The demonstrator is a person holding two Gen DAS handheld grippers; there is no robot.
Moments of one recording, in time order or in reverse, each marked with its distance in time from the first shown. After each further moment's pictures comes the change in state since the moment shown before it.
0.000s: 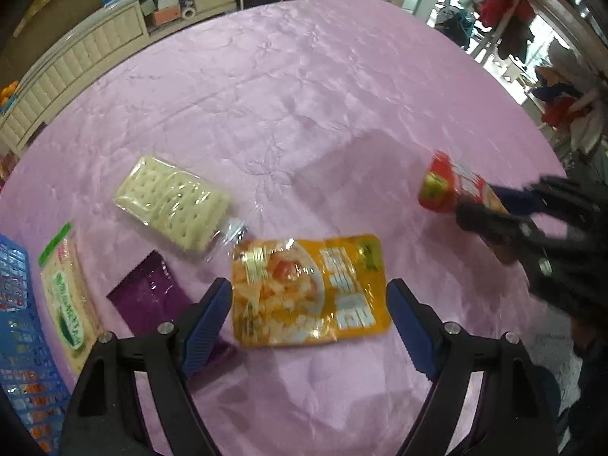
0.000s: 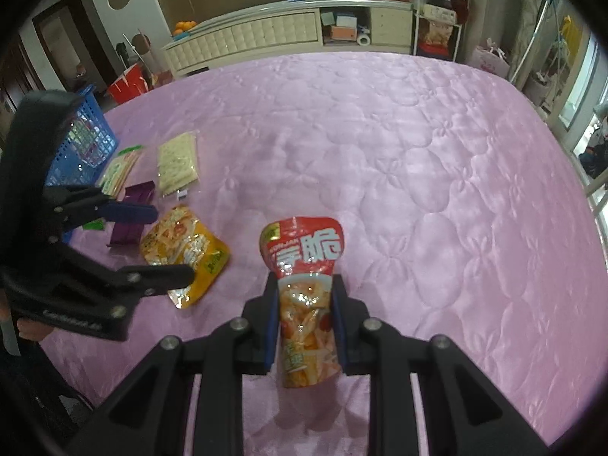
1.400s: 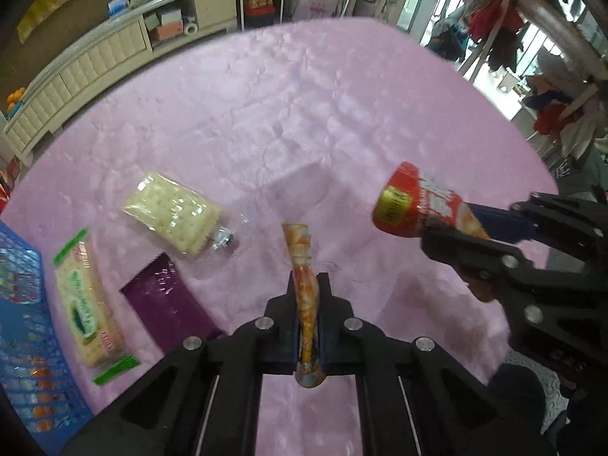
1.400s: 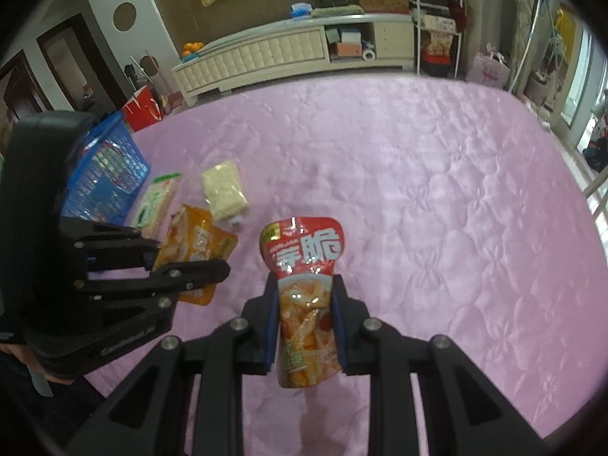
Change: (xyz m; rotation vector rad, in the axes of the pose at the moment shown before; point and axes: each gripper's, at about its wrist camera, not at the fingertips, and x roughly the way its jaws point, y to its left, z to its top) left arm -0.047 -0.043 -0.005 0.021 -0.089 0.008; right arm -0.042 0.037 0.009 0.041 -0.072 0.047
